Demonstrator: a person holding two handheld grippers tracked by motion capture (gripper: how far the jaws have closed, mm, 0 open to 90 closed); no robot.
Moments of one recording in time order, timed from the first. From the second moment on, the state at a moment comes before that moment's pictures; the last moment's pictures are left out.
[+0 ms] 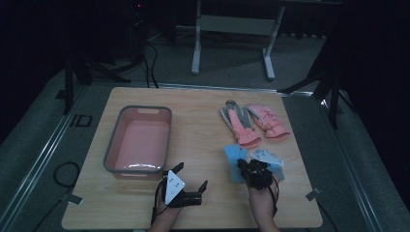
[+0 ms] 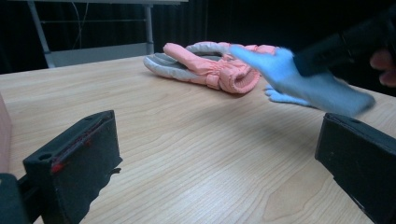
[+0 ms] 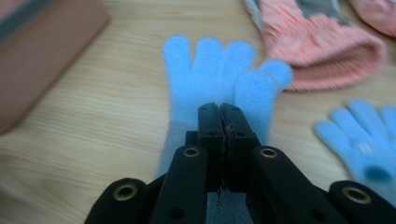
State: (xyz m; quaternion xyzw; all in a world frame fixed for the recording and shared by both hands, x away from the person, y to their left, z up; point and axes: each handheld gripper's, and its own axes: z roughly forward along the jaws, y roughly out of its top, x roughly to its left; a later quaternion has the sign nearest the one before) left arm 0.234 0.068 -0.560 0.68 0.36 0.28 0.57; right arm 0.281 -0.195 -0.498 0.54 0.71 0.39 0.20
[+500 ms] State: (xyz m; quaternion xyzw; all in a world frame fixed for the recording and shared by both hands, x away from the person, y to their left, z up) left arm 0.234 0.068 -0.560 0.68 0.36 0.28 0.57; right arm 0.288 -0.193 -0.552 0.56 0.72 0.35 0.20
